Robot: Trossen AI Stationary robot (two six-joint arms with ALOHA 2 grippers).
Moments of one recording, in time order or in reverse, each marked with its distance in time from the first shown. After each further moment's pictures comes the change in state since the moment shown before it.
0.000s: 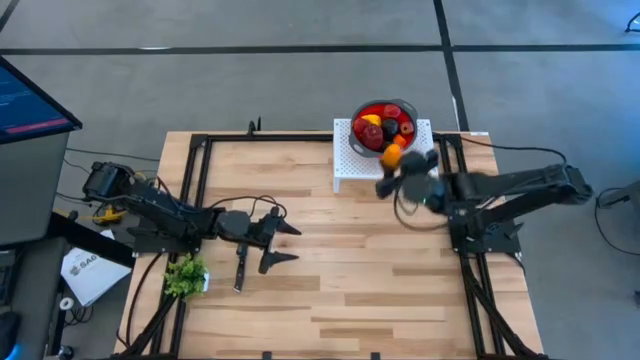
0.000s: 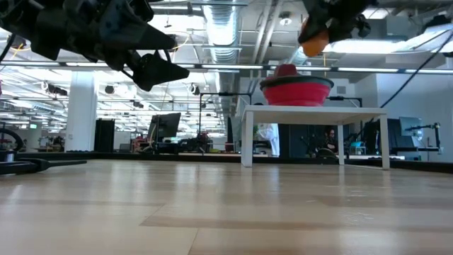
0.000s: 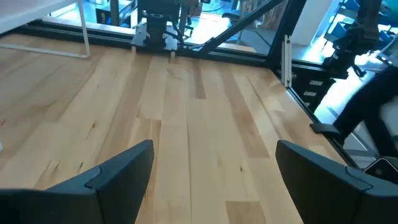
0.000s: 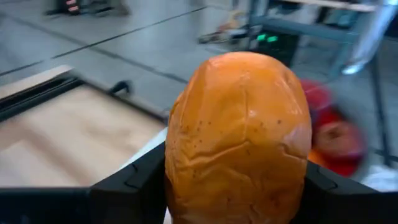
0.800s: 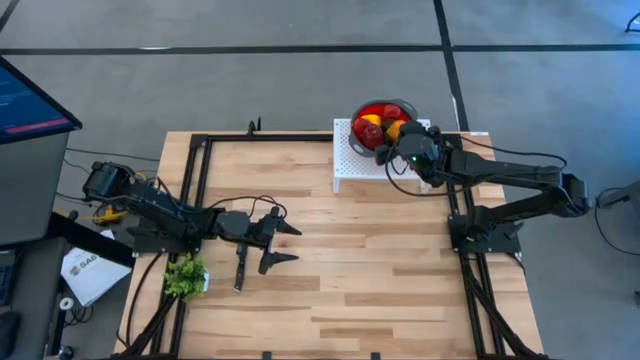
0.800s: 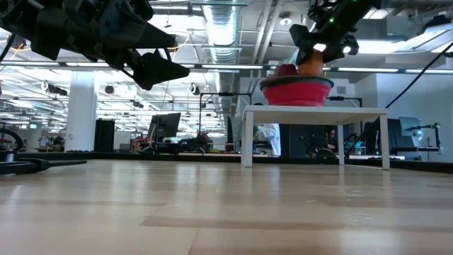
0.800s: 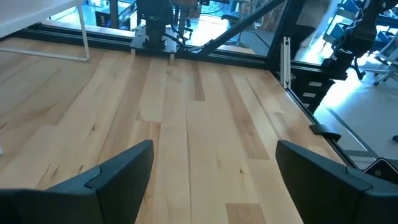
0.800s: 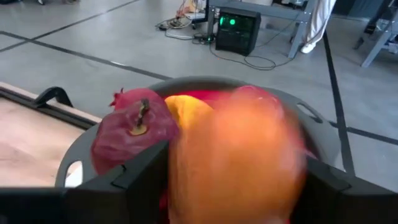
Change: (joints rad) left arm -0.001 0.000 0.000 0.008 0.001 0.007; right arm -0.348 0.050 -0.001 0.111 -0.176 -0.120
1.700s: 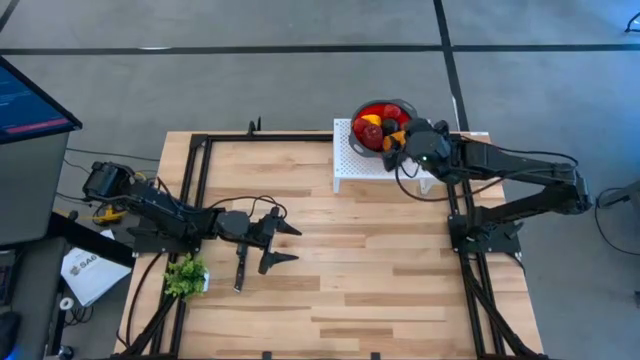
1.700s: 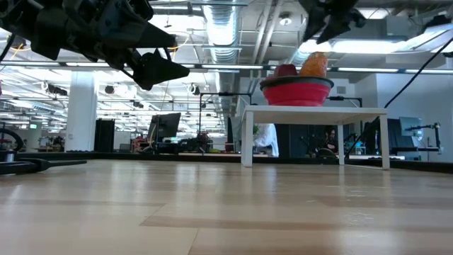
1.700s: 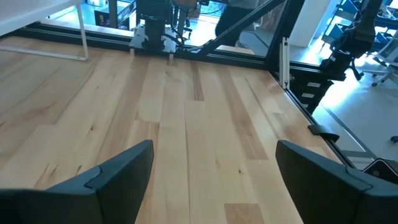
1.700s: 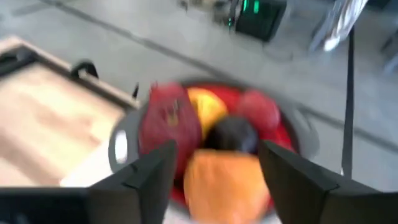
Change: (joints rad) left arm 0.000 0.000 0.000 0.001 0.003 -0.006; right arm 0.098 -0.008 0.268 -0.430 -0.034 0.052
